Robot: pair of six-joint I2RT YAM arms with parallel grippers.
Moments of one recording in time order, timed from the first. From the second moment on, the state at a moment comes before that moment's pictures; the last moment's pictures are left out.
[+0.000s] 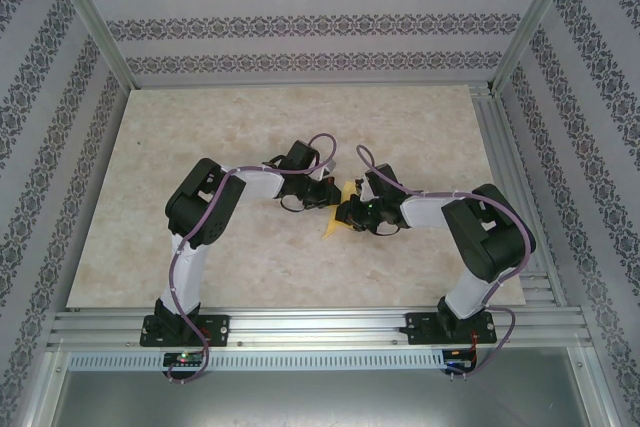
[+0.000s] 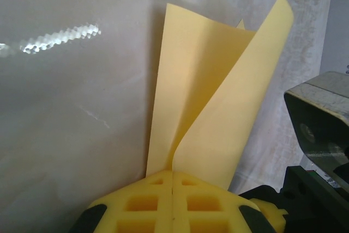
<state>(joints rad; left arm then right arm) -0.59 2.13 1.27 -0.08 0.70 -0.69 0.48 1.71 0.70 0.03 -0.57 0.81</state>
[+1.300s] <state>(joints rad) -0.60 1.65 0.91 -0.21 0.57 -0.74 0.48 1.72 0.74 -0.05 -0.55 0.76</state>
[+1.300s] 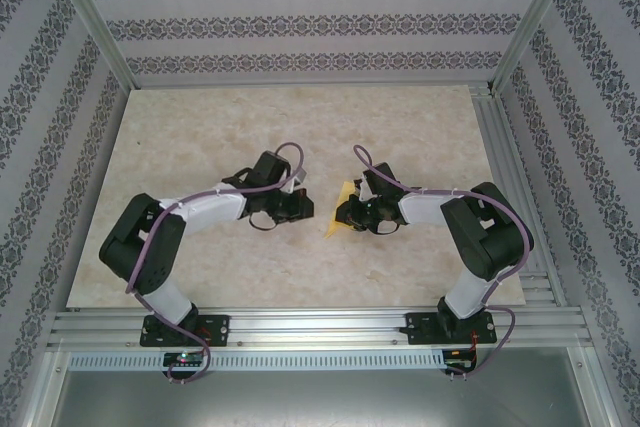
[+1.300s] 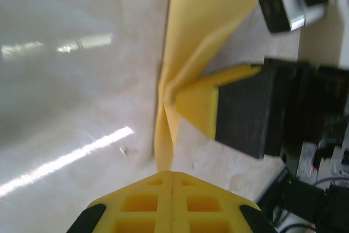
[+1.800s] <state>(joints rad) -0.72 1.77 0.91 -0.07 0.57 -0.94 0.48 1.73 0.75 -0.07 -0.55 0.76</state>
